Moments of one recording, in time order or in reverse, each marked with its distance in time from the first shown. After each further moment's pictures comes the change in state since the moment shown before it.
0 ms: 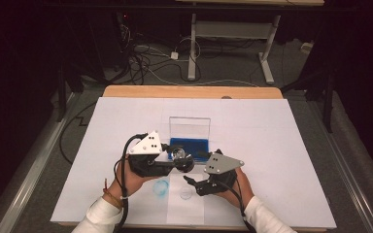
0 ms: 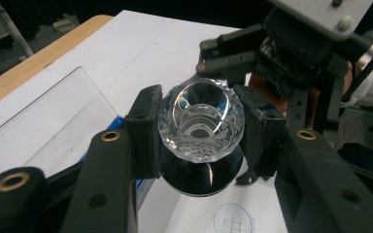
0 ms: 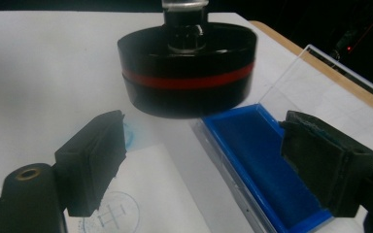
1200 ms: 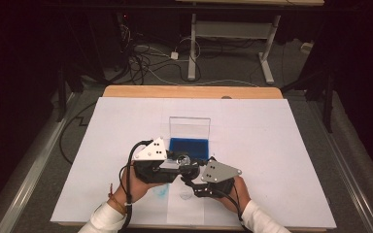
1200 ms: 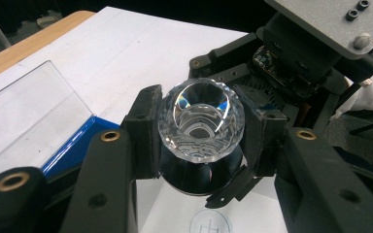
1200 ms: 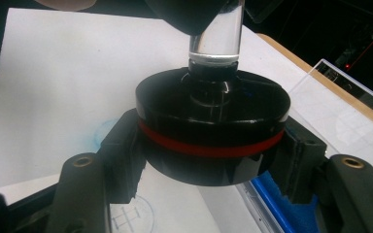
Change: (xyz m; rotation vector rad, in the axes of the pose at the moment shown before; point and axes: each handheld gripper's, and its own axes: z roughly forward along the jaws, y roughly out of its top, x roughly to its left) left arm -0.012 -0.006 0.011 0.001 -0.035 -0.022; right arm 0.014 -0.003 -0.002 -0.038 0.002 -0.058
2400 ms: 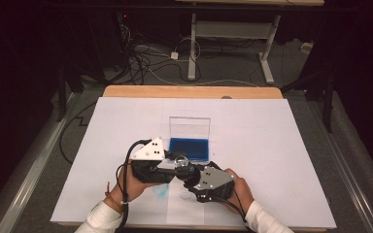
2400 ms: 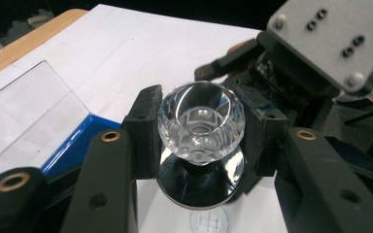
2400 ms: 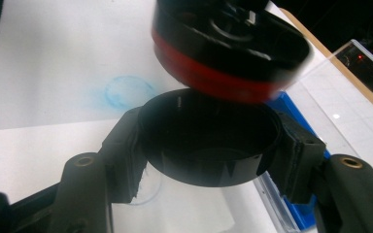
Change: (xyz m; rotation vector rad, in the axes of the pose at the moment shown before) left arm 0.003 0.000 -0.007 0.021 -0.017 0.029; right arm 0.006 -0.003 -0.003 0.135 0.011 -0.115
